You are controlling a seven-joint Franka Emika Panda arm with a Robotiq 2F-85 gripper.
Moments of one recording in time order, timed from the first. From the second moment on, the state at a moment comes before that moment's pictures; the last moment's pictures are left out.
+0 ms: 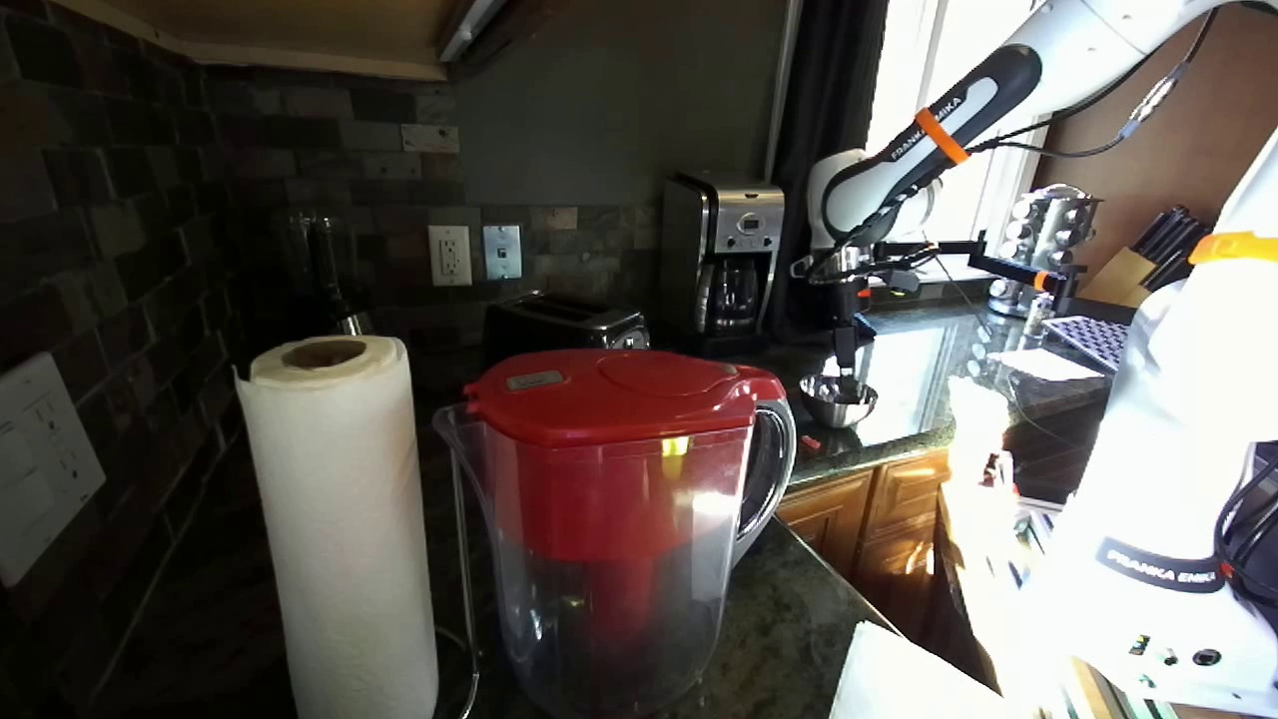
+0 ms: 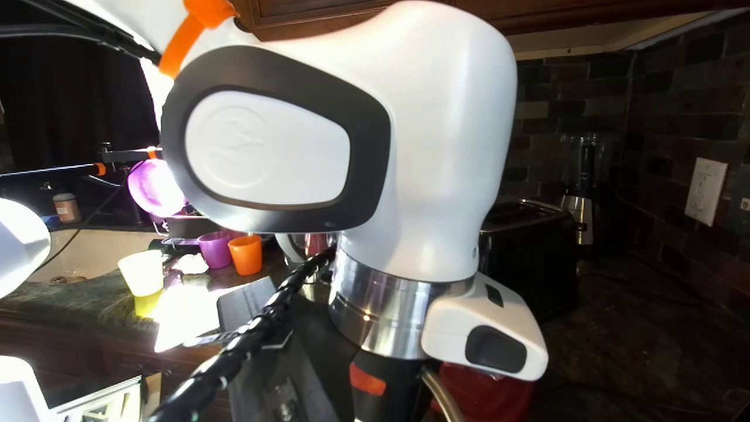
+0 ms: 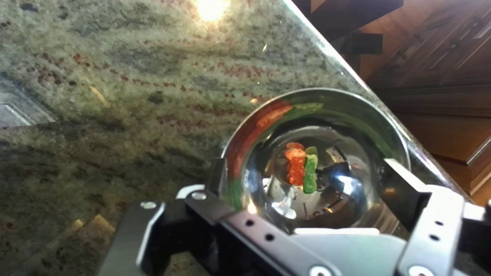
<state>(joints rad) -0.29 -0.20 -0.37 -2.57 -0.17 2.17 -0.54</state>
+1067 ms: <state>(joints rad) -0.26 -0.48 0.00 -2.75 -0.13 2.25 0.40</state>
